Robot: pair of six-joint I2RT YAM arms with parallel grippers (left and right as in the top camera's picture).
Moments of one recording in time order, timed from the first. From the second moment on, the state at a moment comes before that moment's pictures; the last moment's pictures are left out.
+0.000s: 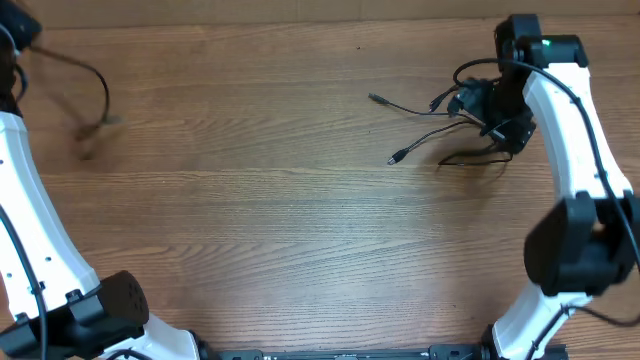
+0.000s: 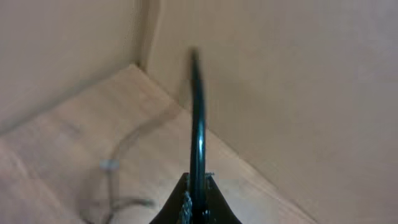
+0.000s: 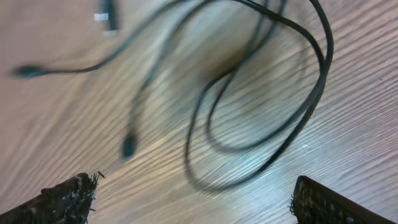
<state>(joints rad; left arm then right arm) 0.40 1.78 2.21 -0.94 -0.05 -0.43 0.01 1.95 1.84 -1.33 -0.04 0.64</state>
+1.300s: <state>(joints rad) 0.65 2.40 2.24 -0.87 -0.03 -0.57 0.29 1.86 1.86 -1.38 -0.04 0.64</state>
